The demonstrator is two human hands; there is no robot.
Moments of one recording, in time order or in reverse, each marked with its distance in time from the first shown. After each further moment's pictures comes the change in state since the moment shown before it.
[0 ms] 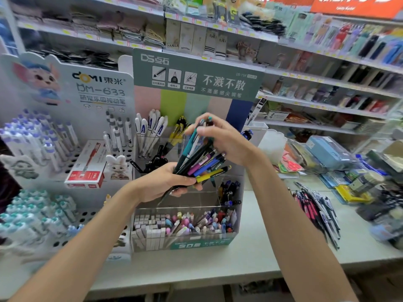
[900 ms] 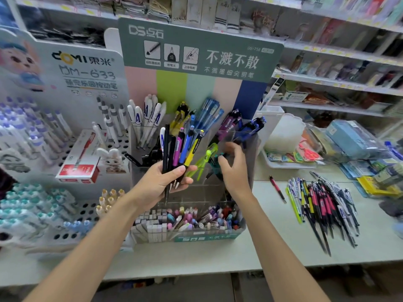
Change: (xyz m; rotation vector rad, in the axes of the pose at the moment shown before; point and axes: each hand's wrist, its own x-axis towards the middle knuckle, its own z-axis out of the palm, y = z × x) left_hand 0.011 -0.043 0.002 -0.362 0.468 0.008; right_hand -0.028 0.150 0.015 -0.272 0.703 0.141
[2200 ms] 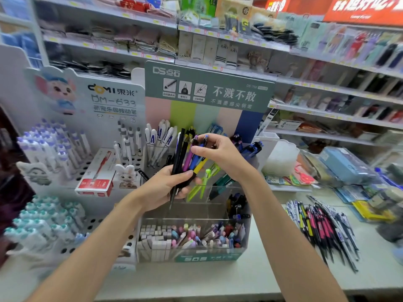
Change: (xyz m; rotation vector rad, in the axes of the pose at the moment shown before) left_hand -0.010 0.044 -0.003 0.051 -0.269 0.034; right_hand 0.029 -0.132 -0.009 0.161 -0.473 -0.104
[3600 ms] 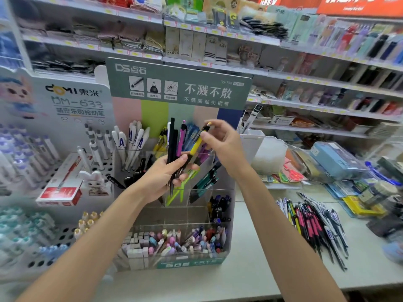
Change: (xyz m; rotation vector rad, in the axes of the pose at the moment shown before) left_hand 0.067 -0.002 0.034 -0.054 0.164 0.035; right_hand 0.004 0.031 -0.061 0.075 0.358 -0.158
